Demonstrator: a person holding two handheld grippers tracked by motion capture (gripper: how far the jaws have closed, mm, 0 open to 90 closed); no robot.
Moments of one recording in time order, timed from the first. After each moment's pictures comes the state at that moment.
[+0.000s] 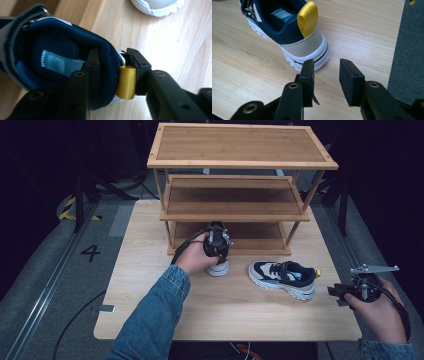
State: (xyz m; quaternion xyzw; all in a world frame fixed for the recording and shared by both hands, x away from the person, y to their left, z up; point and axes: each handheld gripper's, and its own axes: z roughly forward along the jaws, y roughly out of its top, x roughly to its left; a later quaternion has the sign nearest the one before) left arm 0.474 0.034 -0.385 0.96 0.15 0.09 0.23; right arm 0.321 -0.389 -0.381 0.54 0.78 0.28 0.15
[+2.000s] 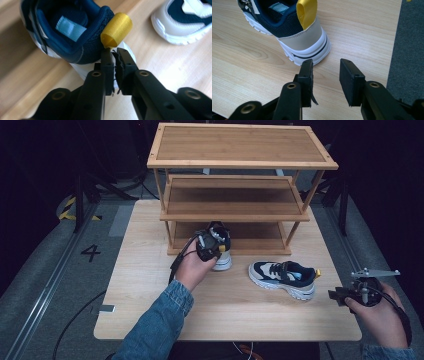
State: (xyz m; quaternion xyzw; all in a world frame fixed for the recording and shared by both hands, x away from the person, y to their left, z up) left arm 0.449 0.046 -0.387 0.88 0.34 0.14 0.29; right arm 0.312 -0.389 -0.385 0.55 0.78 0.27 0.15
